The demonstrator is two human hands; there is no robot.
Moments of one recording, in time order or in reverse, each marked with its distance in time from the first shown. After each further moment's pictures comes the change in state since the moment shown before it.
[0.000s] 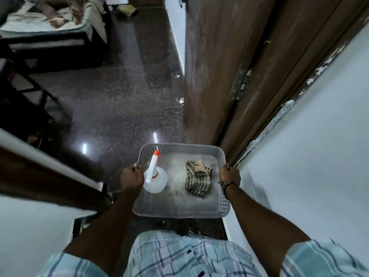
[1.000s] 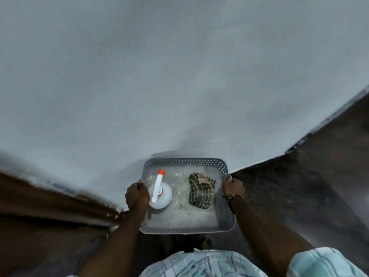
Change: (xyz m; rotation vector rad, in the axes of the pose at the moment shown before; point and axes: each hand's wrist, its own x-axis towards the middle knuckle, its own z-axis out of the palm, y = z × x) left_hand -0.278 0.038 0.126 0.435 -1.114 1.096; right_hand -0.330 0.303 -0.020 0.837 0.947 1.231
